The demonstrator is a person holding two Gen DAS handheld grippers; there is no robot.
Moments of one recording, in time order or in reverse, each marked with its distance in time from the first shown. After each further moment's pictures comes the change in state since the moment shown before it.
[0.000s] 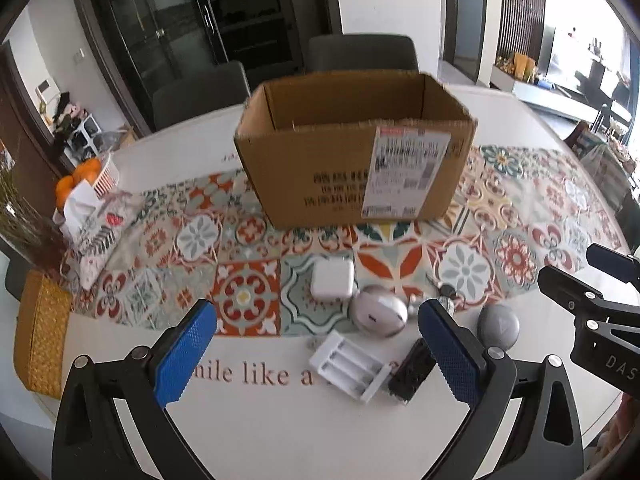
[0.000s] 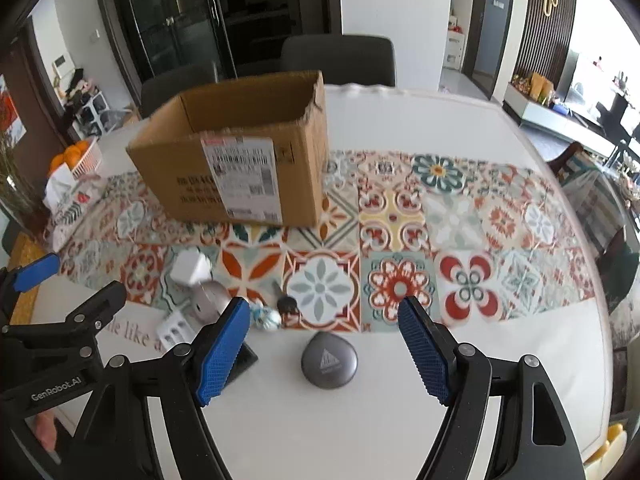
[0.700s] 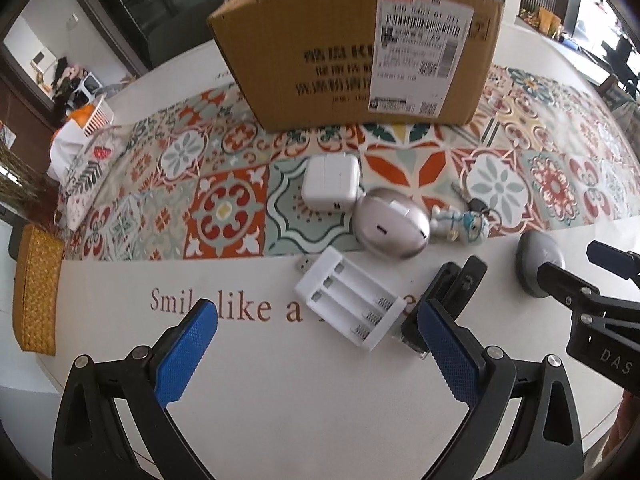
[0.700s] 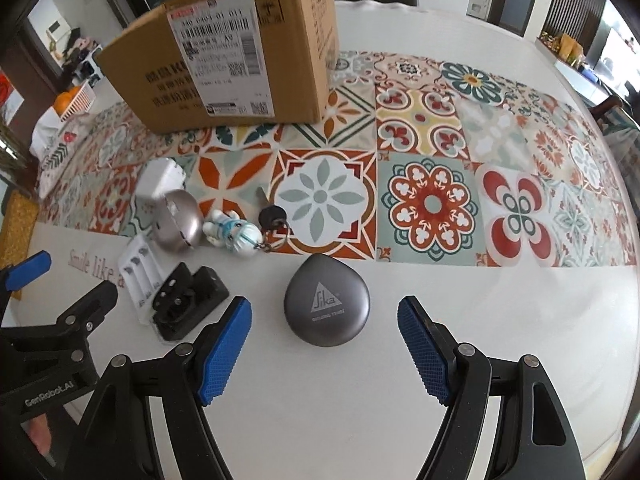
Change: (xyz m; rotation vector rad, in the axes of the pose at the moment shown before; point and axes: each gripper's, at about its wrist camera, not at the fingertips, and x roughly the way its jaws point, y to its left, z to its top) left arm 0.058 -0.017 -0.044 -0.011 0.228 0.063; right arm 0.076 -0.011 -0.043 -0.027 0.225 0.056
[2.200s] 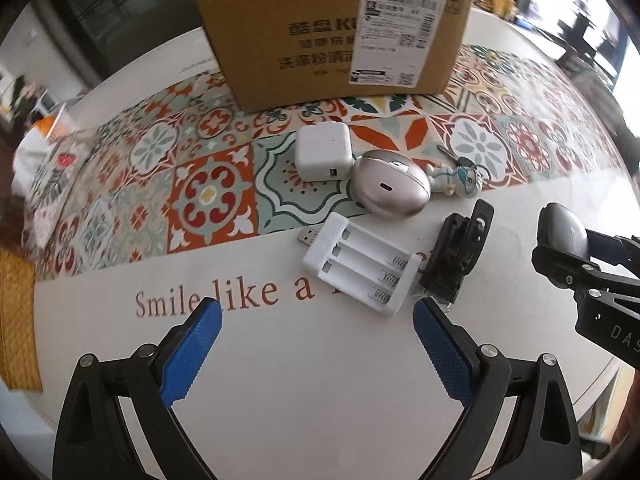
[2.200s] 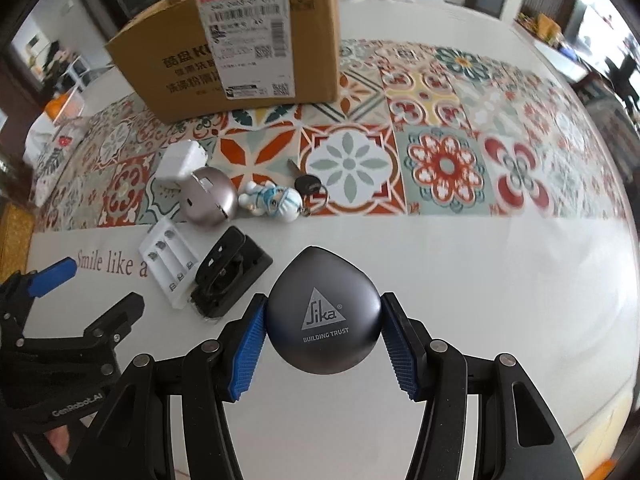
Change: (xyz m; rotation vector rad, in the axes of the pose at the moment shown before) left arm 0.014 0.030 -0.020 0.146 -0.008 -0.158; right arm -0.015 0.039 -0.026 0.110 0.032 -0.043
